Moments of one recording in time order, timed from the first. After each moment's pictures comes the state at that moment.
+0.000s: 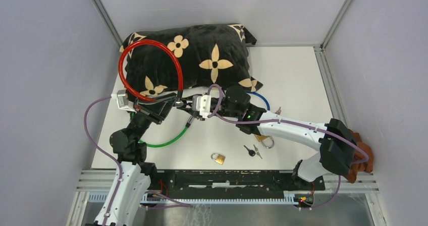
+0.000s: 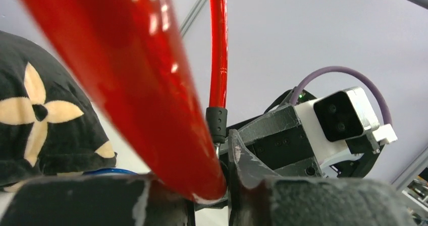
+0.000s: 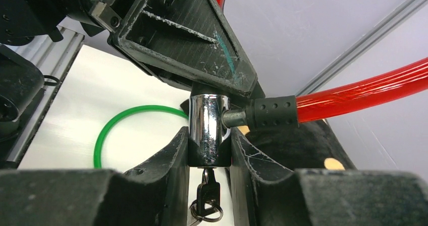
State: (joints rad) left arm -0.09 0.50 0.32 0.82 0.58 -1.09; right arm 1.04 1.51 1.10 0.54 -0.45 -0.51
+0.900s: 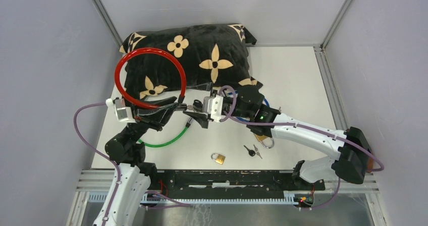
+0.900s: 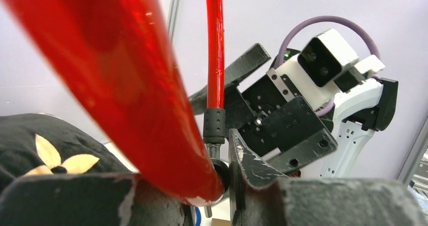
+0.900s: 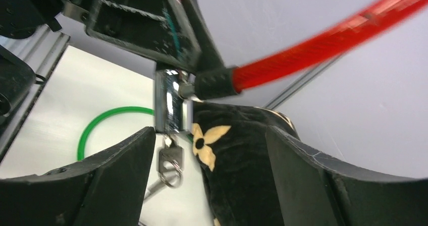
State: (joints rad) left arm -0.10 0.47 0.36 0.94 0.69 -0.85; right arm 1.03 1.38 1.07 0.46 -0.43 -0.62
